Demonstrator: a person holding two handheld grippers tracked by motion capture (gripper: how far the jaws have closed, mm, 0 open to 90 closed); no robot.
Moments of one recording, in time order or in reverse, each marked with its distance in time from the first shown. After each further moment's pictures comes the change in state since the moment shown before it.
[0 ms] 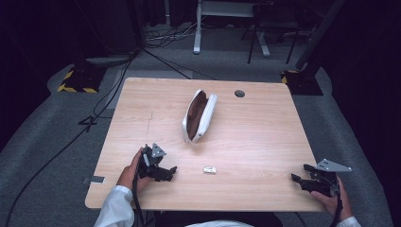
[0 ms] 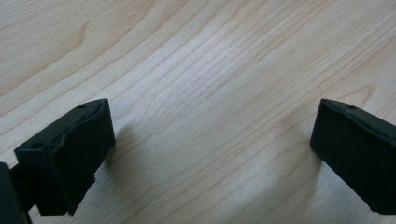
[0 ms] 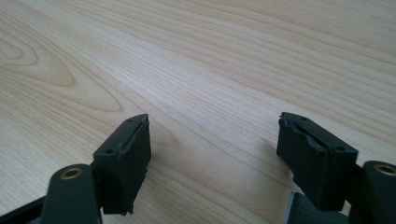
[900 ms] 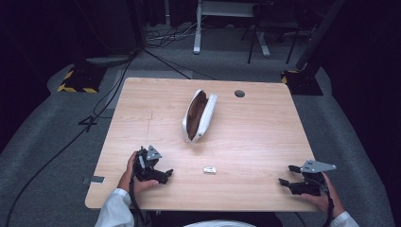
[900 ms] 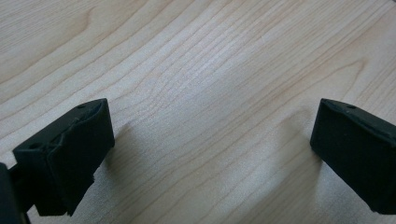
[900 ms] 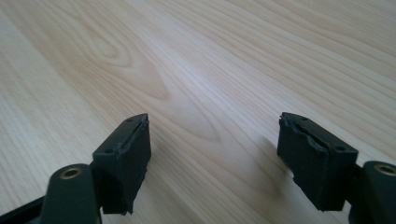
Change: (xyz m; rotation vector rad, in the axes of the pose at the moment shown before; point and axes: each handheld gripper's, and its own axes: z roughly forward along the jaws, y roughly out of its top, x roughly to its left) left arm 0.004 -0.010 -0.008 0.003 -0.028 0.022; right arm 0.036 0.019 0.018 0.029 0.178 -0.172
